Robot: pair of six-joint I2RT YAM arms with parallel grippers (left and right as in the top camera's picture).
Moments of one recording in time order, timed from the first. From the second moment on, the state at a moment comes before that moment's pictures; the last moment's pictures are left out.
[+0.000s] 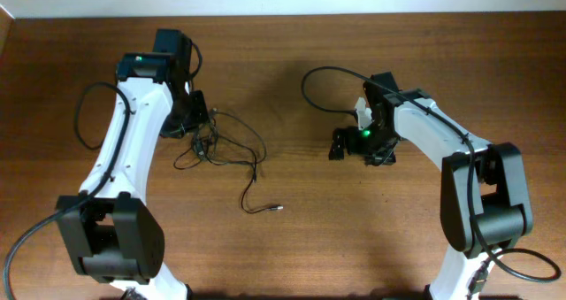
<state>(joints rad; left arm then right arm) -0.06 1.82 1.64 -1.27 -0.08 -0.35 0.23 1.99 1.31 -0.86 -0.36 0.23</state>
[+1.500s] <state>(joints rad) -0.07 1.59 1.36 -0.75 0.68 -0.13 0.45 1.91 1.32 -0.25 -0.99 0.71</state>
